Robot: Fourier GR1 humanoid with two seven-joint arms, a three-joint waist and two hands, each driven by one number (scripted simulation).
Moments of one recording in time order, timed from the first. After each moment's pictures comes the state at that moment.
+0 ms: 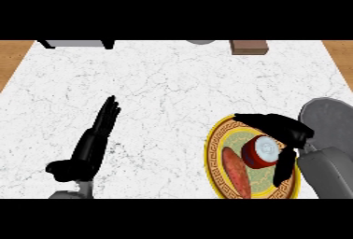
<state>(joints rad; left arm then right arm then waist) -0.02 0.11 -0.18 -1.57 0.06 0.06 -0.12 -0.32 -0.44 0.25 -1.33 0.71 0.65 -0.20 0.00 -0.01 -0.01</state>
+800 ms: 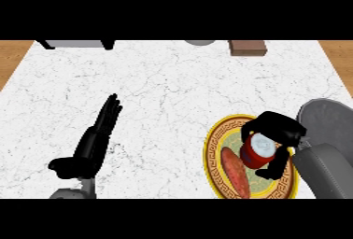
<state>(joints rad) -0.03 0.08 -0.16 -1.56 0.04 0.05 -0.12 -0.36 -0.43 0.29 -1.21 0.91 0.47 -0.43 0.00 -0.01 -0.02</state>
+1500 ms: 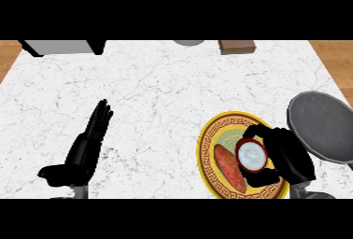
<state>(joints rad) 0.03 0.09 -0.13 -1.60 0.04 0.07 -0.11 -0.01 -0.20 0.20 -1.71 1.04 0.17 0.11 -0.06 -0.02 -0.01</state>
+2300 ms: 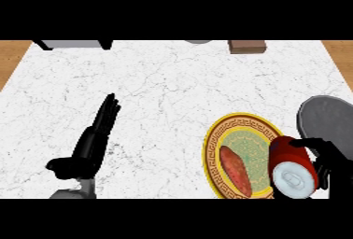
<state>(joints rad) -0.03 0.07 -0.15 -1.59 0.02 0.06 -0.09 0.25 -0.04 0.13 -2.22 1.01 -0.02 0.36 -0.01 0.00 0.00</state>
